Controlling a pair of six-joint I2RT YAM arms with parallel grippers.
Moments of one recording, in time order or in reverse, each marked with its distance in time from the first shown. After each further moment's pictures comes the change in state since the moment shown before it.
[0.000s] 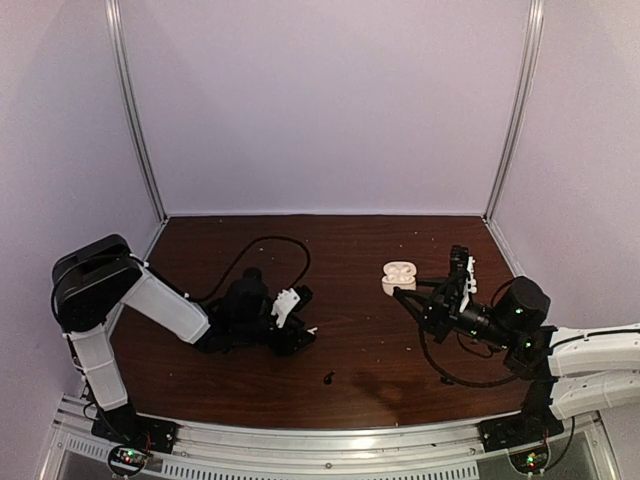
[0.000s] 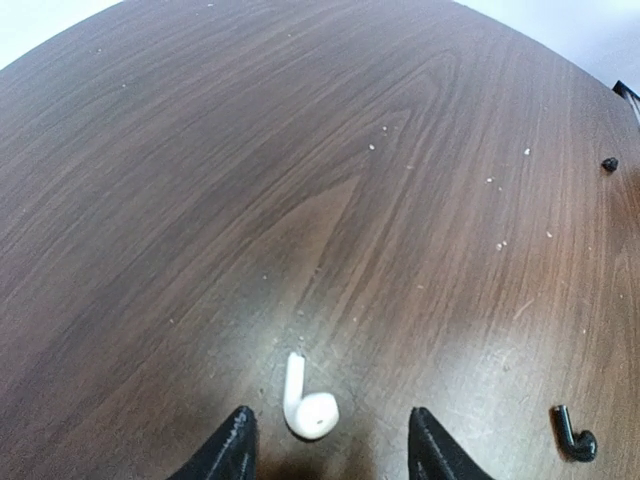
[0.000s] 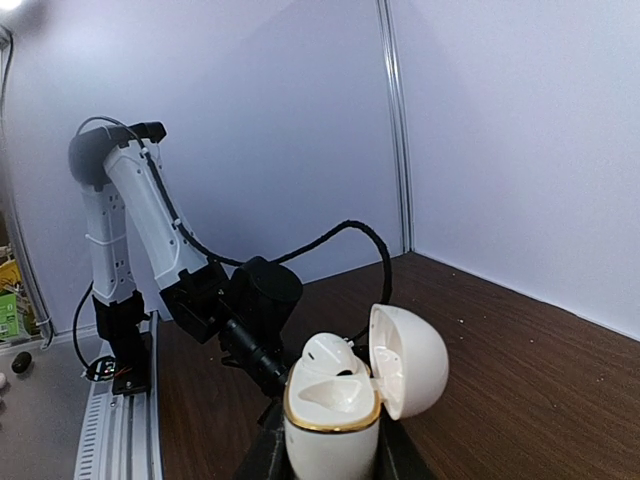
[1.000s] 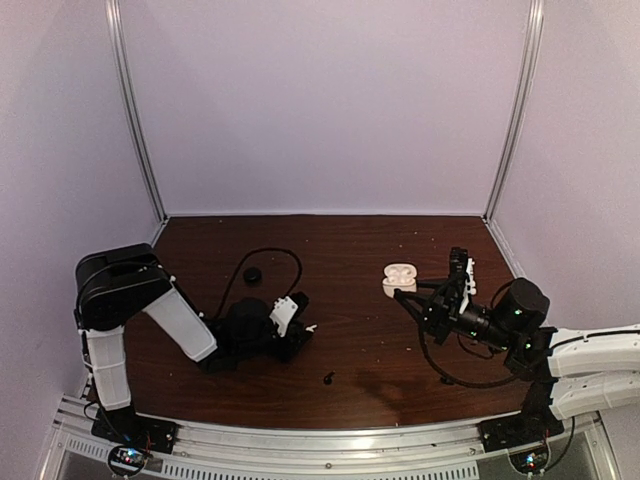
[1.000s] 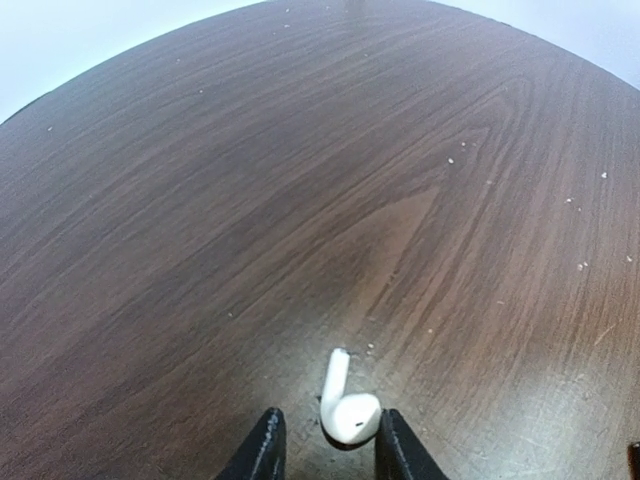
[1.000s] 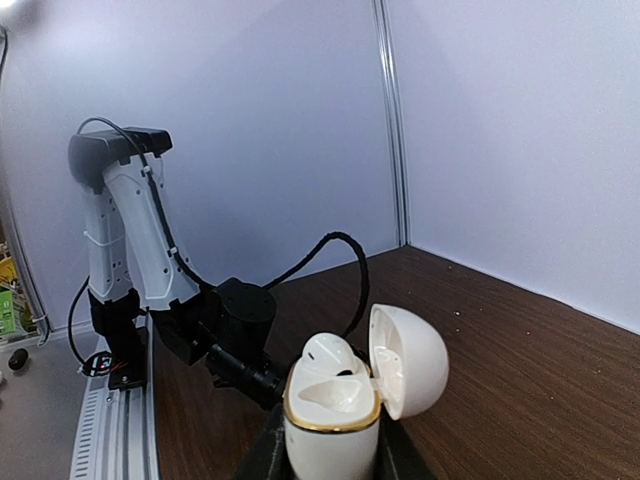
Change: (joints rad) left arm -0.069 0.118 -0.106 0.357 -0.266 -0.043; right arm -0.007 -0.002 -0.011 -0.006 0.002 0.000
